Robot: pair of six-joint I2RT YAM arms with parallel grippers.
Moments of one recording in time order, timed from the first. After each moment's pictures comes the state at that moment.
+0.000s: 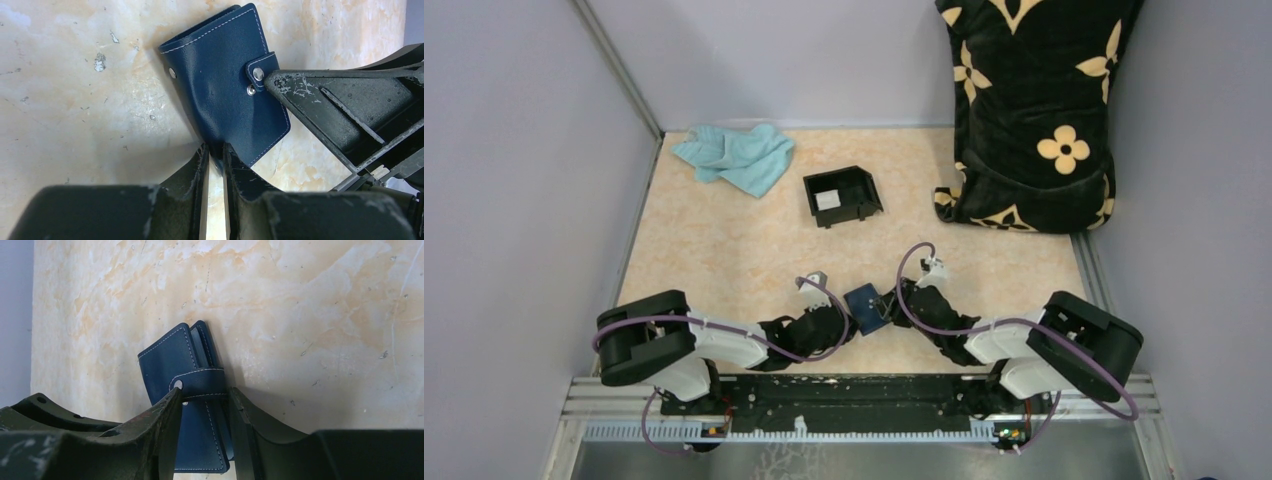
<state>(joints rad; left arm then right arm) -1.24 1.49 0.38 0.48 -0.49 -1.19 0.94 1.33 0.17 0.64 0.30 1.00</state>
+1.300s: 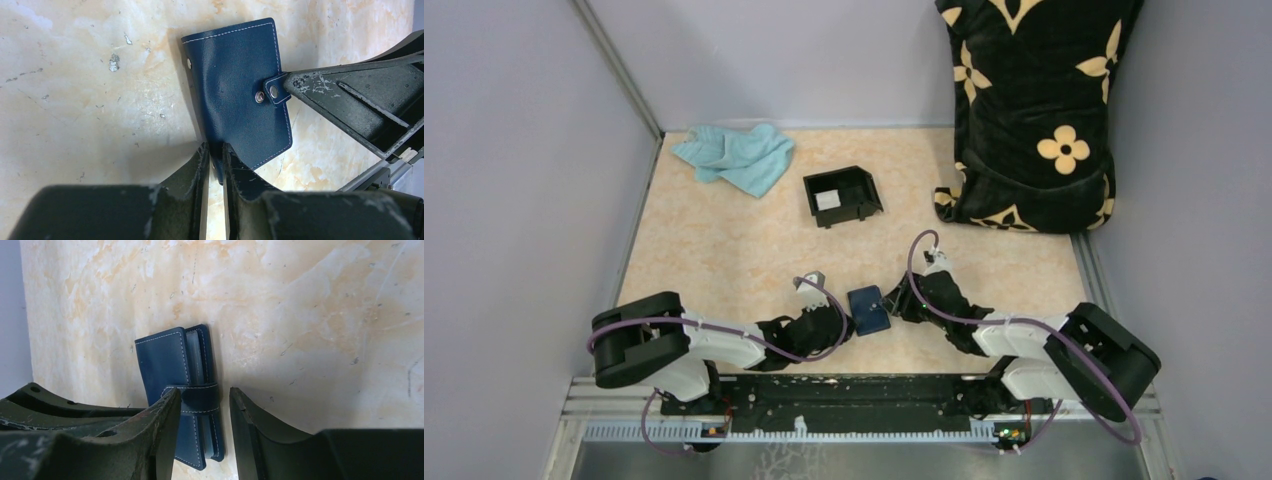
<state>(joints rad) -1.24 1.46 0.38 0.43 -0.50 -1.19 0.76 1.22 0.21 0.44 0.06 0.92</state>
